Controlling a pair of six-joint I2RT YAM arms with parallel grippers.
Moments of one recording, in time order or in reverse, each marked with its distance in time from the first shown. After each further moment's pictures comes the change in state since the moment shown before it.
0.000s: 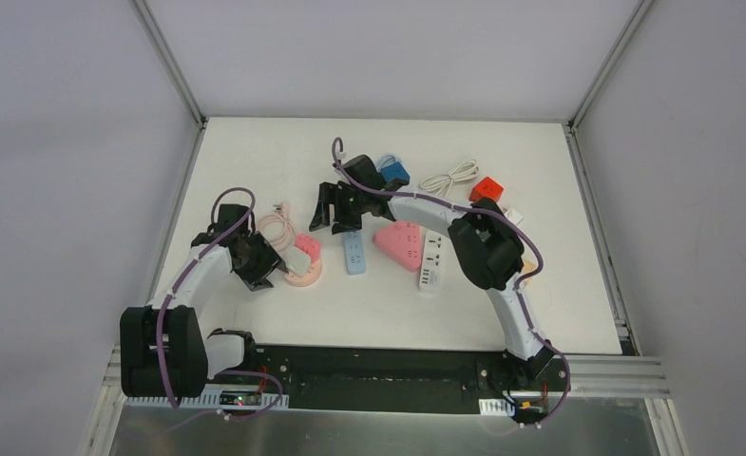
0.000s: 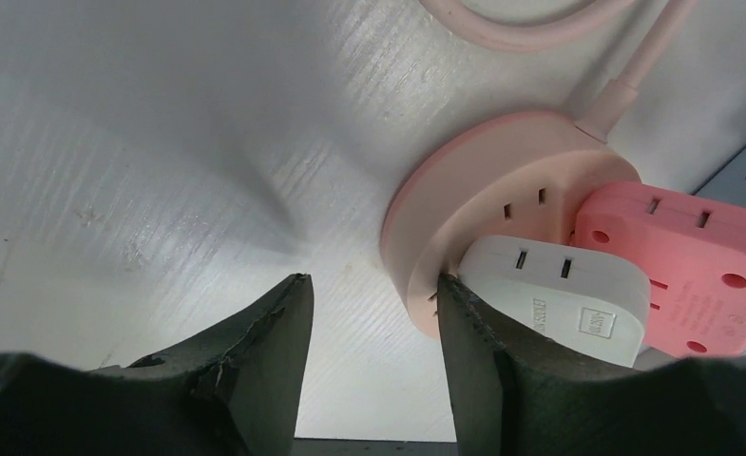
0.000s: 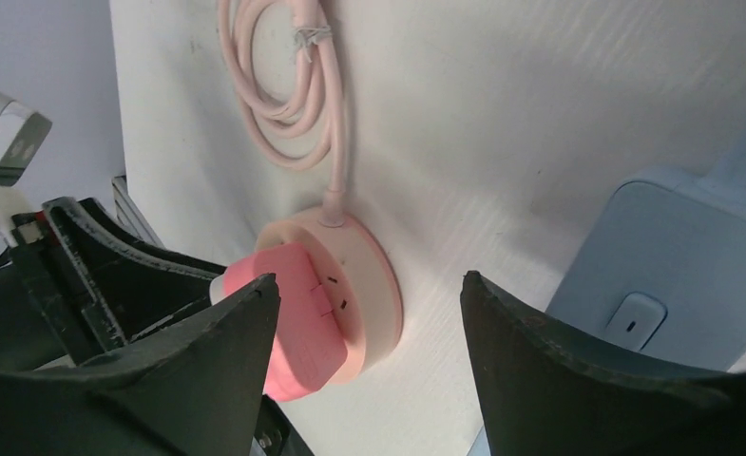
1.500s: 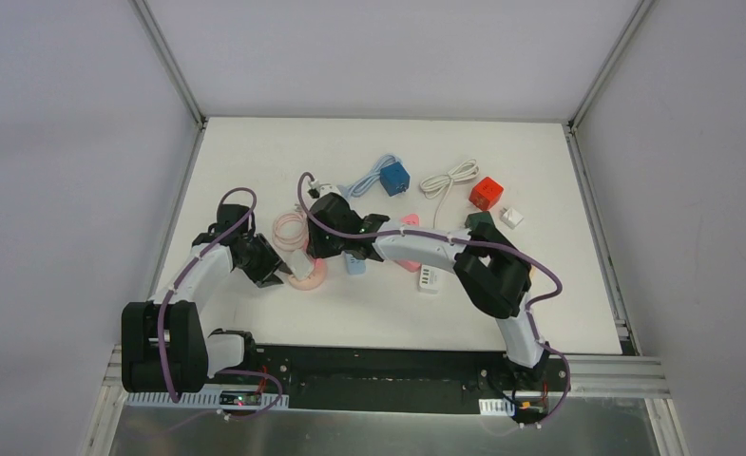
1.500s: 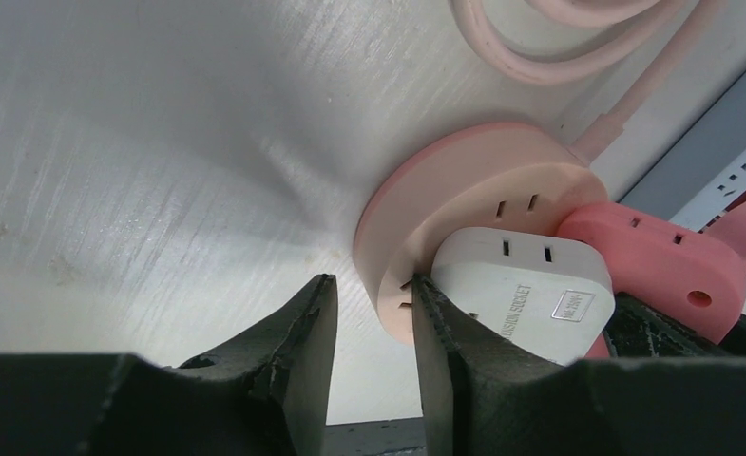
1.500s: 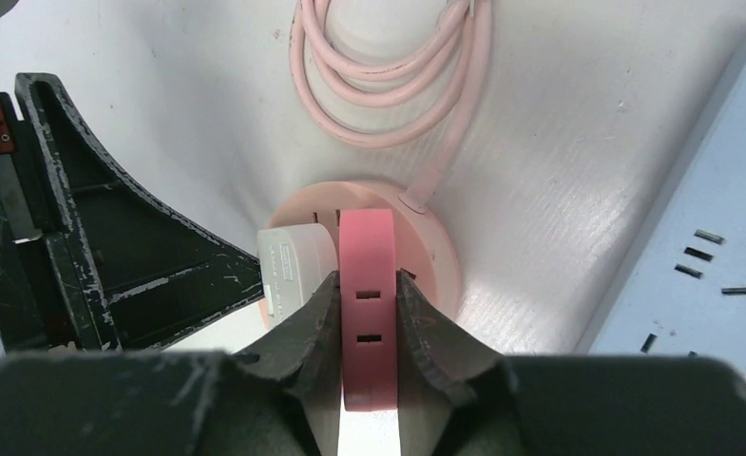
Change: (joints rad) left arm 0.002 0.023 -0.014 0.045 0.114 0.010; right arm 0.261 -0.146 -0.155 0.039 0.476 -0.069
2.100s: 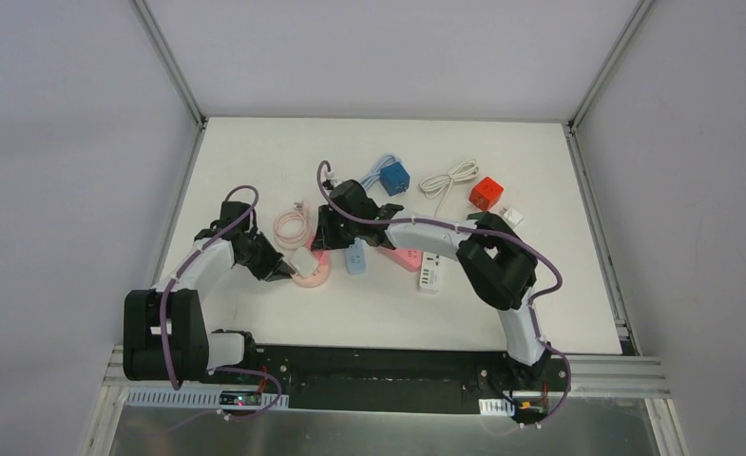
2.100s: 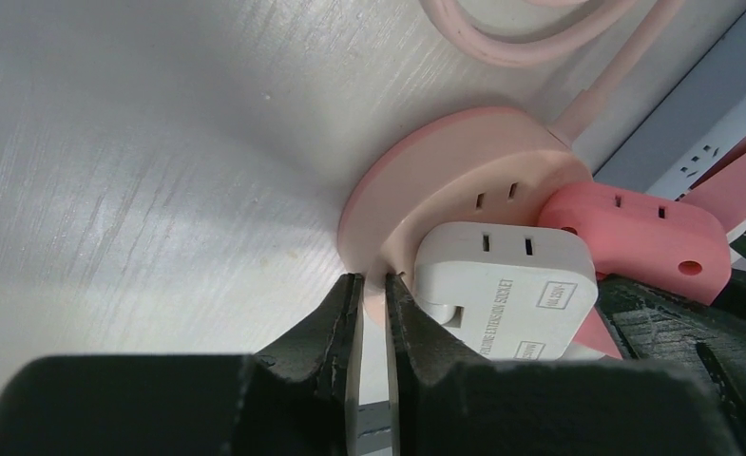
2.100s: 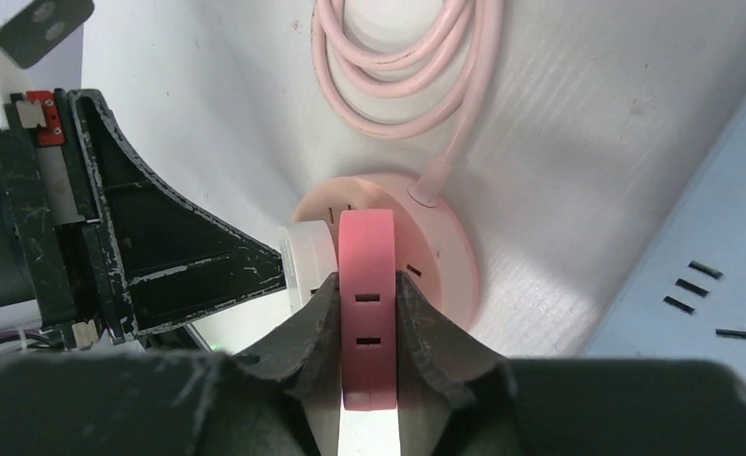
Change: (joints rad) left arm 0.000 0.061 0.018 0.019 0.054 0.000; right arm -0.108 0.000 -0.052 0.075 -0.265 0.068
